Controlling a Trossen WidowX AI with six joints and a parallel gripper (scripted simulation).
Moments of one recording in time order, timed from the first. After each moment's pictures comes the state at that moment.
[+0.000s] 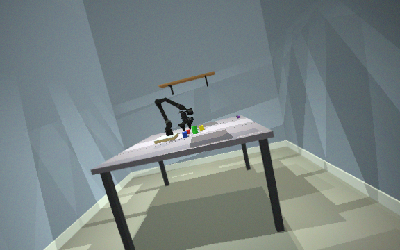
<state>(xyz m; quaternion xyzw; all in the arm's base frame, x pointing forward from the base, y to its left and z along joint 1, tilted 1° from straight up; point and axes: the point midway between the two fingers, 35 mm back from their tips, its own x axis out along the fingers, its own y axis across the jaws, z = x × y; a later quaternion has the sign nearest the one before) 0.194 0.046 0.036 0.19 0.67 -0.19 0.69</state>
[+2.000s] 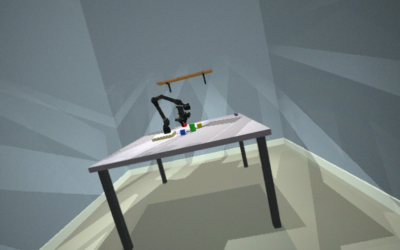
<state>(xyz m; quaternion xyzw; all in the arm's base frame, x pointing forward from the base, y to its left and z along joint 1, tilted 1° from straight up) 0.188 0.046 0.065 0.19 0.68 -0.19 0.68</state>
